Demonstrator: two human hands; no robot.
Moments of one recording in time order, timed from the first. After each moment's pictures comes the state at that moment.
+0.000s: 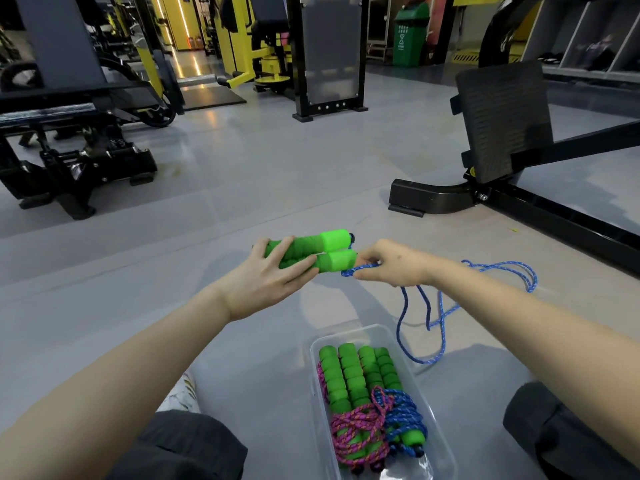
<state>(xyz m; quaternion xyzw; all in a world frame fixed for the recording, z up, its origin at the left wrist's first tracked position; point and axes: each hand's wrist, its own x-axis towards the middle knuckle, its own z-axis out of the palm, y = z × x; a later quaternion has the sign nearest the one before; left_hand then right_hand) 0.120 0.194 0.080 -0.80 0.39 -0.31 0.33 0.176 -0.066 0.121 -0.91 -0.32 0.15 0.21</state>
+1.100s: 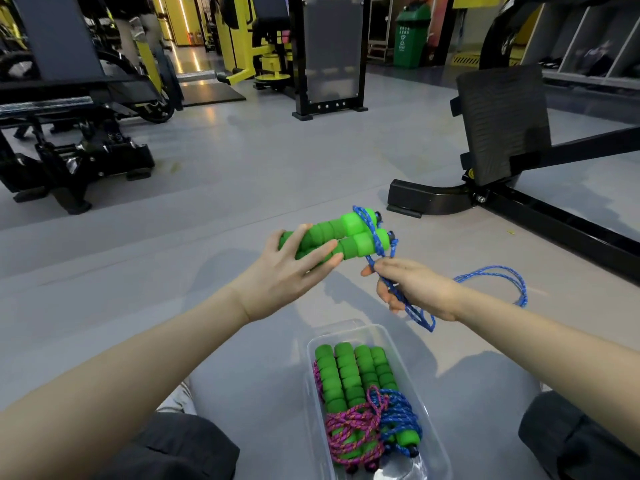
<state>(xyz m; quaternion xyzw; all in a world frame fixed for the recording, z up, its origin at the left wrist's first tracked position) 0.114 0.156 0.090 -0.81 0.35 -0.41 0.24 0.152 -0.094 0.093 -0.76 -0.16 0.28 0.57</state>
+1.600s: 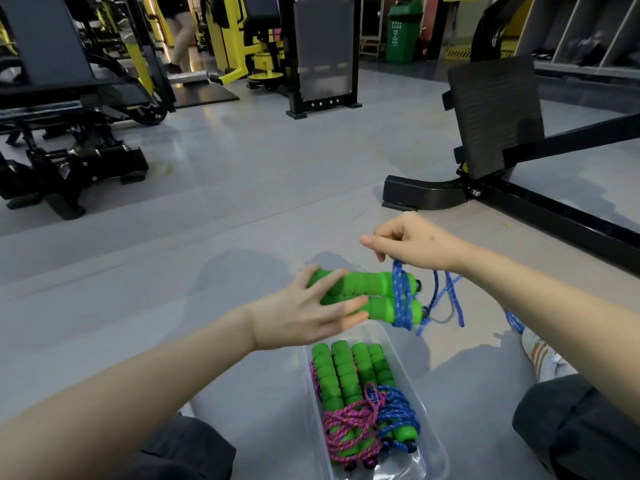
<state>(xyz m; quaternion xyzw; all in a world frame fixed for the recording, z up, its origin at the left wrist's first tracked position) 0.097 0.126 0.069 -0.75 0.51 -0.36 0.21 0.167 -0.100 0.149 -0.88 -0.35 0.04 0.33</state>
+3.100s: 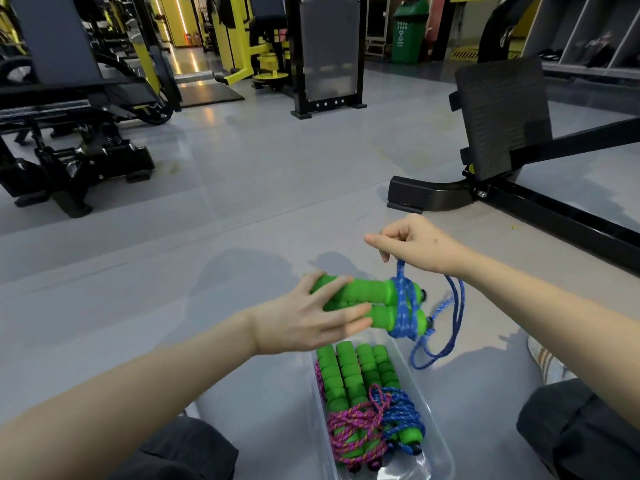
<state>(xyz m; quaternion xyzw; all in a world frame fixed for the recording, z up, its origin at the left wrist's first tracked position) 0.089 0.131 0.067 -0.75 0.52 -0.34 0.21 0.168 -0.095 0.141 -0.86 -0.32 0.04 0.39</state>
